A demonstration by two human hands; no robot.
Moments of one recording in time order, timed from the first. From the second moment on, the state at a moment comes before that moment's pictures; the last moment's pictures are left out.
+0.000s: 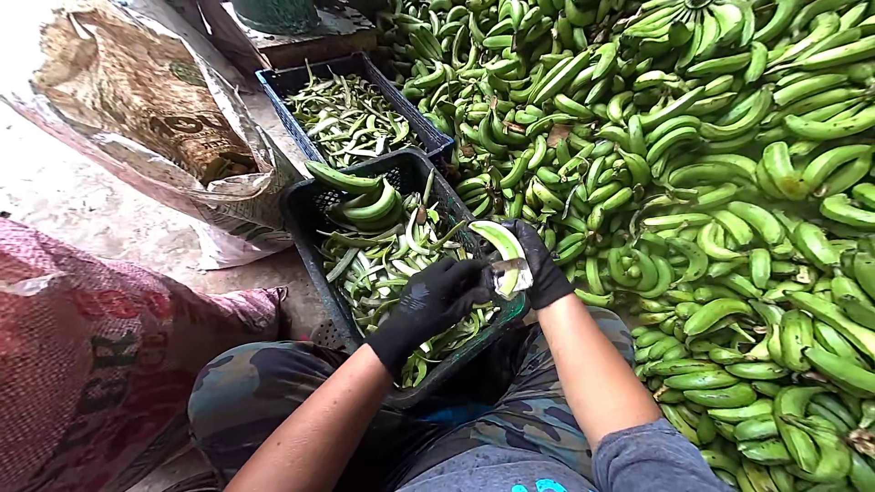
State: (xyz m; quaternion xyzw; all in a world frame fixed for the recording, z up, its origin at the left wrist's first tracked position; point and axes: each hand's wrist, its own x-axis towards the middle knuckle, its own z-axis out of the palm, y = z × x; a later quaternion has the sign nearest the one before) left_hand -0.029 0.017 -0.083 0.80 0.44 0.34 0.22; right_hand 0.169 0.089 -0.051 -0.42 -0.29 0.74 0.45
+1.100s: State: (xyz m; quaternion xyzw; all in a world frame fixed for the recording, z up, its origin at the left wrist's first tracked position) left_hand -0.207 -0.098 0.170 0.37 0.65 0.47 -0.47; right_hand 0.088 0.066 -0.043 -0.36 -0.74 0.39 0.42
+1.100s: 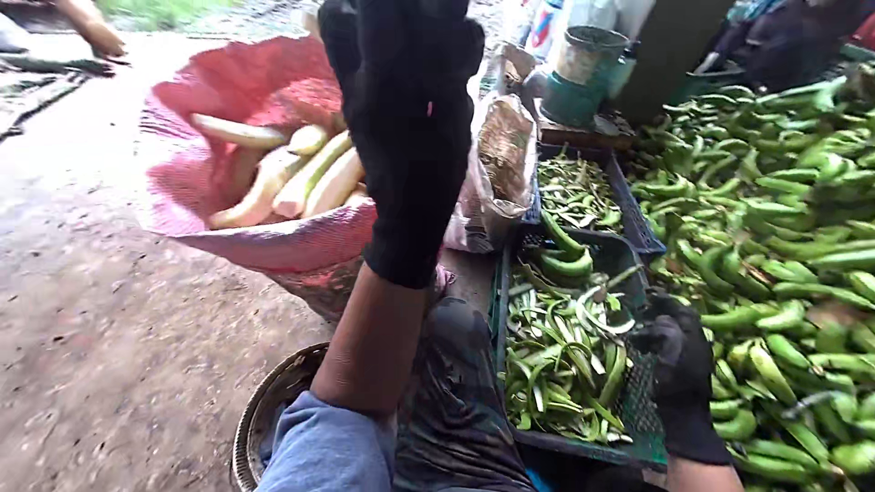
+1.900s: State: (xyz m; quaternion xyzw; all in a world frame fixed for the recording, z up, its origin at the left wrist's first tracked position) left_hand -0.162 0.007 -0.003 0.26 0.49 0.73 0.39; right_hand -0.083 0.260 -0.133 -0.47 -0.86 0.16 0.06
